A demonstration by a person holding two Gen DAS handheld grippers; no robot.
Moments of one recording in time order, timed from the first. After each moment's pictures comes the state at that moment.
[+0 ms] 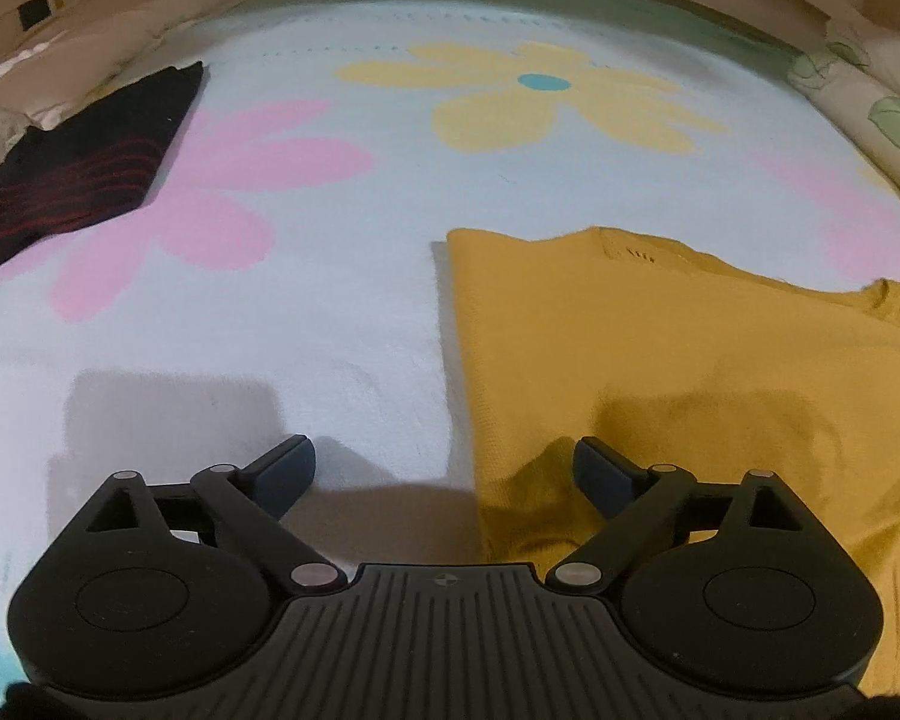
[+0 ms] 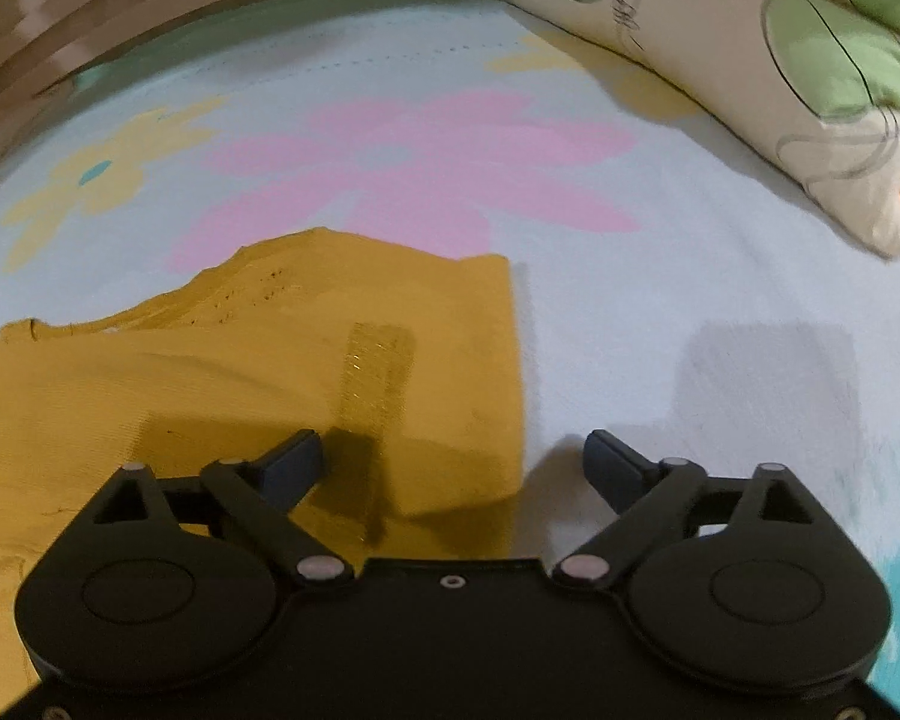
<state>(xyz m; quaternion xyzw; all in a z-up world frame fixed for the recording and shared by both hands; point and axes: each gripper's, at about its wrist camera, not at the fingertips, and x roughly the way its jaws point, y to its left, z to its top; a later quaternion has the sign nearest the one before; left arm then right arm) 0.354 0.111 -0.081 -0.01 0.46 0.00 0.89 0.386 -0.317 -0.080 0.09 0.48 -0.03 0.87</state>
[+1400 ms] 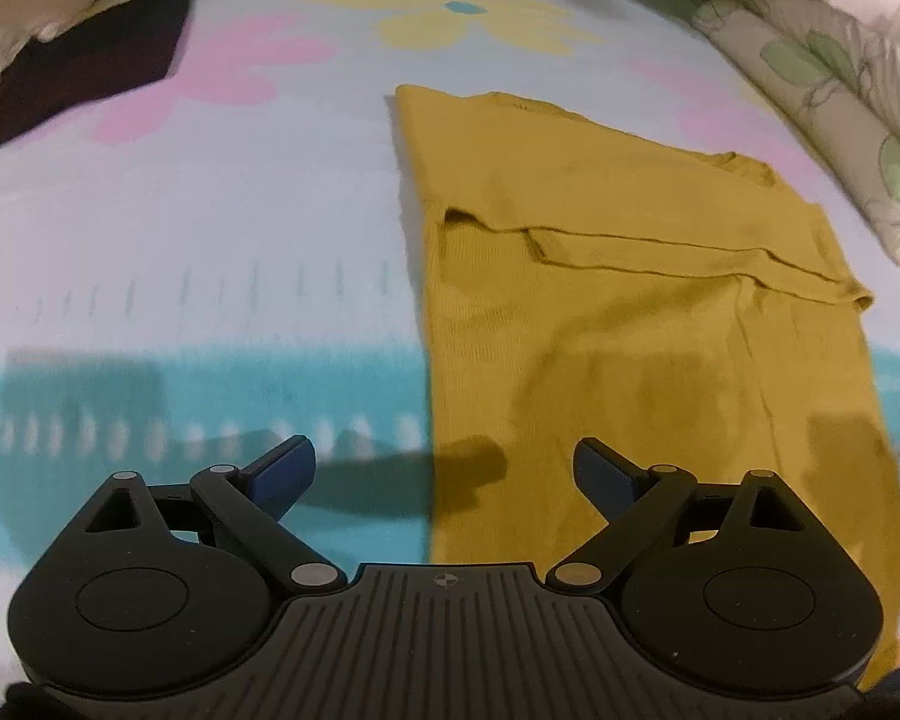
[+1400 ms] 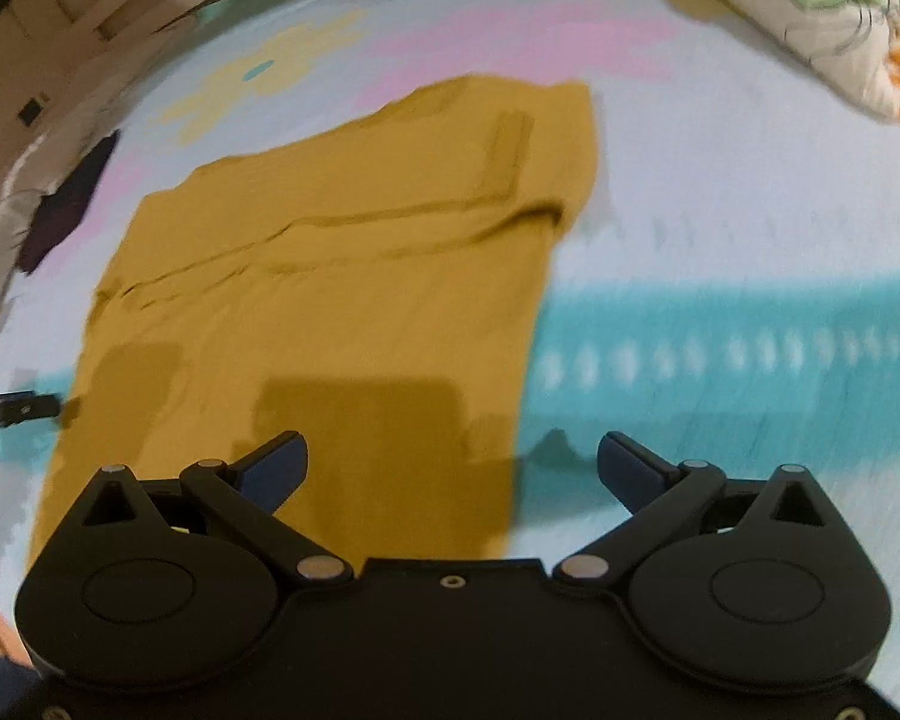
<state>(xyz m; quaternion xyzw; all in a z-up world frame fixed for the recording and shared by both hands) 0.217 0.131 -0.053 -0.06 0.52 -0.09 0.85 0.230 -0.296 -0.041 0.13 0.53 0.10 0.83</state>
